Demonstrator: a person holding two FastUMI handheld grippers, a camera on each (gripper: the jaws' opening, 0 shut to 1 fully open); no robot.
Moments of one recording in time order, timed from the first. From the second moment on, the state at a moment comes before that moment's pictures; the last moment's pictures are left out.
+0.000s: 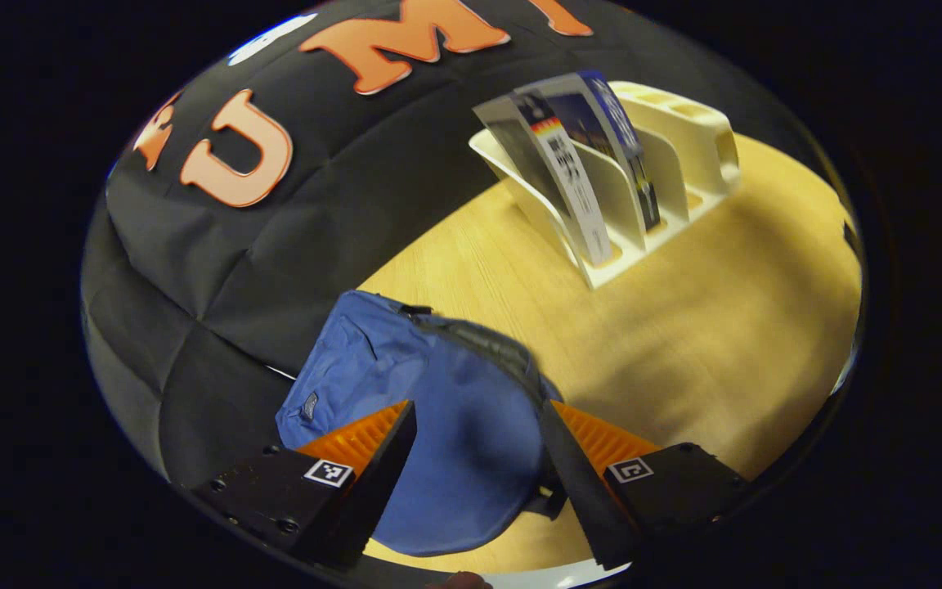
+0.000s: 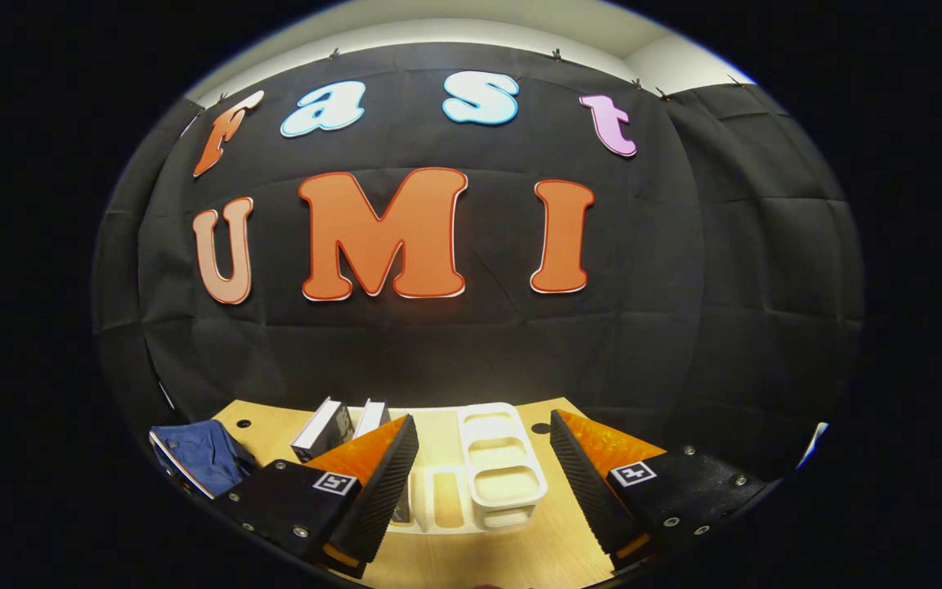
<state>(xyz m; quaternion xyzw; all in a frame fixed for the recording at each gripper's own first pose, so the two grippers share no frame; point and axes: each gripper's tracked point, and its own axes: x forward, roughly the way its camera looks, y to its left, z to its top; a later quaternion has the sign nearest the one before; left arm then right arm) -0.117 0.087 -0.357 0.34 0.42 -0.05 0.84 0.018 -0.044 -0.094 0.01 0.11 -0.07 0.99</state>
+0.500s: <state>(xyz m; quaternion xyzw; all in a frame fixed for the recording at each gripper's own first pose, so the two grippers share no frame) -0.143 0.116 -0.402 0.41 0.46 -0.01 0.78 0.020 -0.049 -0.106 -0.02 0.13 -0.08 0.99</state>
